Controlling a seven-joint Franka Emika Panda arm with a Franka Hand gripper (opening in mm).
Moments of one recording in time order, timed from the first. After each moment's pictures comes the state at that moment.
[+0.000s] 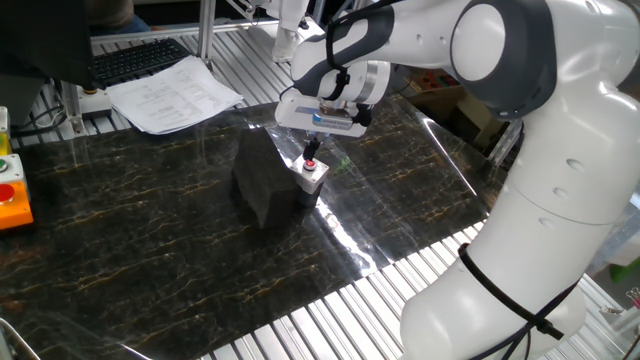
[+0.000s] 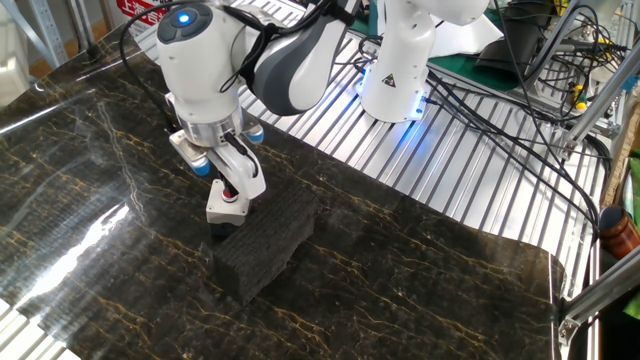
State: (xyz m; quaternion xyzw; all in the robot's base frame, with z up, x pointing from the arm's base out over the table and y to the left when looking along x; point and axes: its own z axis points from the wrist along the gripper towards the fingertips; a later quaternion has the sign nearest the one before) arm 0.520 -0.109 0.163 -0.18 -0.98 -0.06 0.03
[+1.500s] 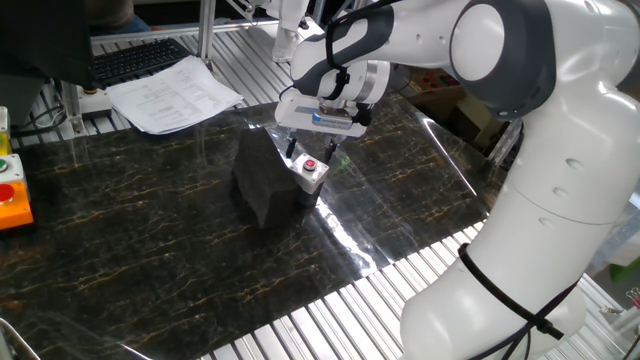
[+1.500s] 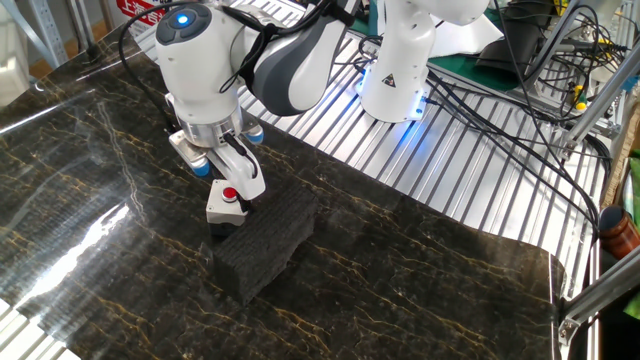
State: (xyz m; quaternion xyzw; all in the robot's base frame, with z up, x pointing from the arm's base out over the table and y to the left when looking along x) arm 0.520 -0.109 0.163 -0.18 -0.98 -0.06 0.03
